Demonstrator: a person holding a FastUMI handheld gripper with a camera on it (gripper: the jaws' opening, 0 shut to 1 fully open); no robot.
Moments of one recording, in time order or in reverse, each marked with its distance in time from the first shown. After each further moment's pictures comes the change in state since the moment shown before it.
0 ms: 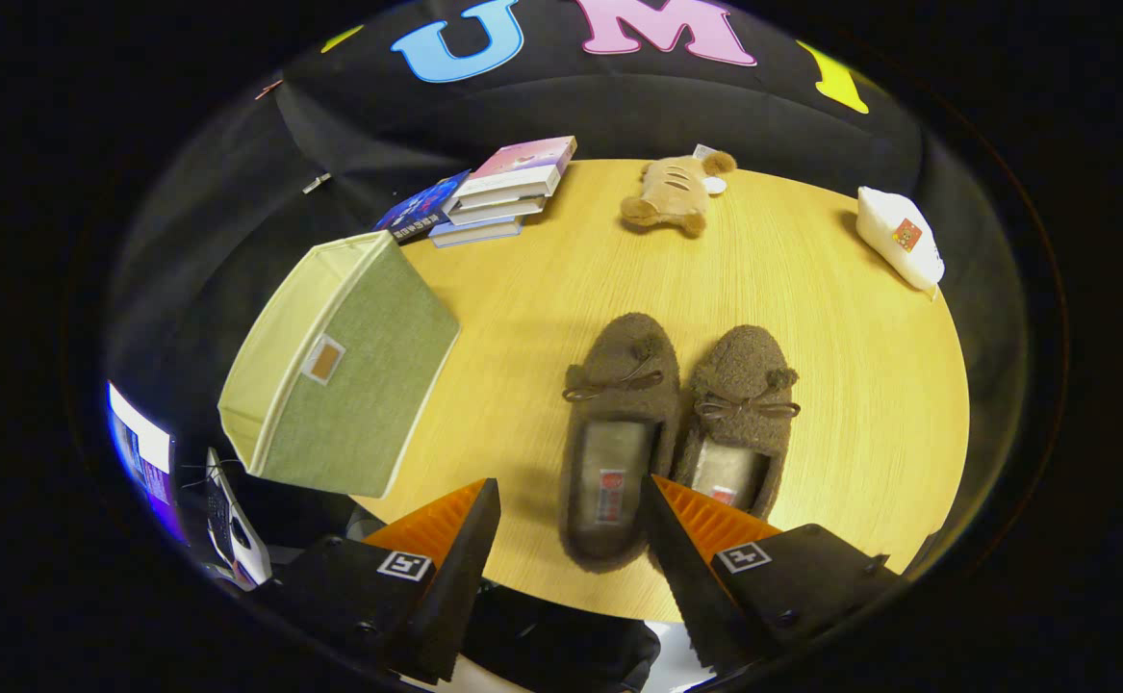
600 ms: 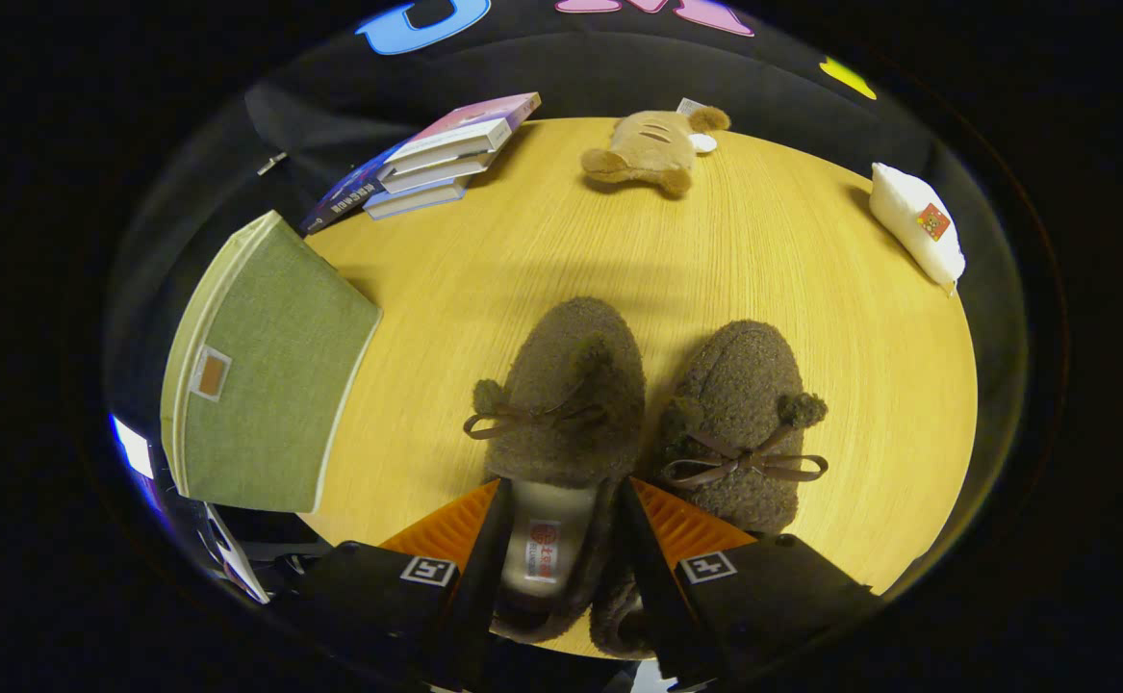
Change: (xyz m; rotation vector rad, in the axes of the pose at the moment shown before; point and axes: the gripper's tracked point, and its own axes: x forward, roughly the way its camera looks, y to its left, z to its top) arm 0.062 -0.041 -0.003 -0.014 0.119 -0.105
